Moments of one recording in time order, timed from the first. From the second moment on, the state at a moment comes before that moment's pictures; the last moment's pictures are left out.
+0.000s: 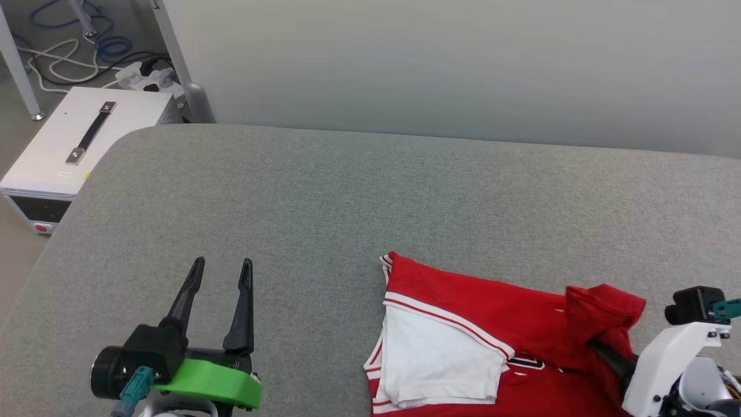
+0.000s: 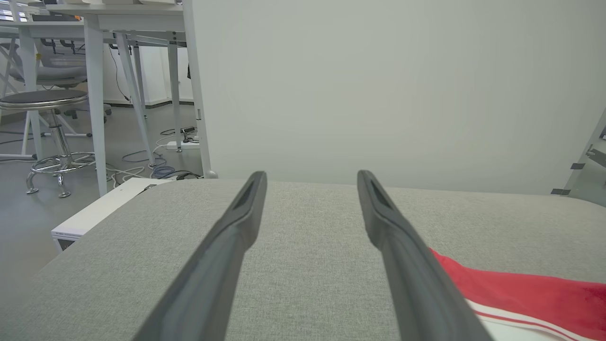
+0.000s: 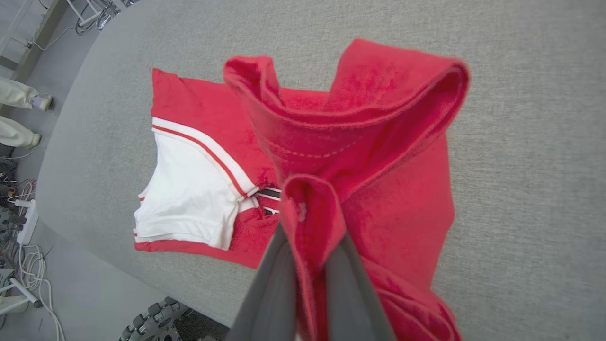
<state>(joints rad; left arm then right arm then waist) 0.05 0.10 -0.03 0.00 -0.17 -0.13 -0.26 0.05 -0.28 -0.03 -0.05 0.66 0.13 0.71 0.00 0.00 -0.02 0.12</state>
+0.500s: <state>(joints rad) 0.05 0.10 -0.02 0.01 -0.18 -0.13 -0.26 0.03 -0.06 0.02 -0.07 0.68 0.13 0.71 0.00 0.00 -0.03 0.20</state>
